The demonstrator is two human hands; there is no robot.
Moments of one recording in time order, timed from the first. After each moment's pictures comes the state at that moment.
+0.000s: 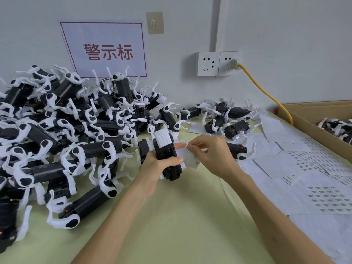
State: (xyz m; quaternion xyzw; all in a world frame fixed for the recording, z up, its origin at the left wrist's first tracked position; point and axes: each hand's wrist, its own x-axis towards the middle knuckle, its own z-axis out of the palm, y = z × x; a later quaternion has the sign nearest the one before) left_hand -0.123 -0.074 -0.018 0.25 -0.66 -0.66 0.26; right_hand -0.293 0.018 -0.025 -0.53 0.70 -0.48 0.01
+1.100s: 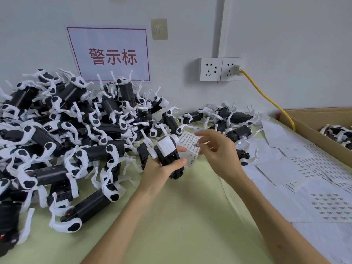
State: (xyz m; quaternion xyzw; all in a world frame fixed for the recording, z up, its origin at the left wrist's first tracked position) left_hand -0.125 -0.071 -0.021 0.22 -0.69 -0.60 0.36; right_hand -0.288 0.023 -0.013 -0.47 0.67 -0.58 0.02
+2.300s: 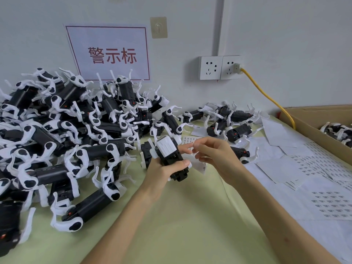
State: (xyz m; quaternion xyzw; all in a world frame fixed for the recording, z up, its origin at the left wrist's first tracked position) left_hand -0.123 -0.066 -0.019 0.15 -0.68 -0.65 0.31; right_hand -0.287 0.024 -0.009 -0.36 0.60 -0.64 0.31
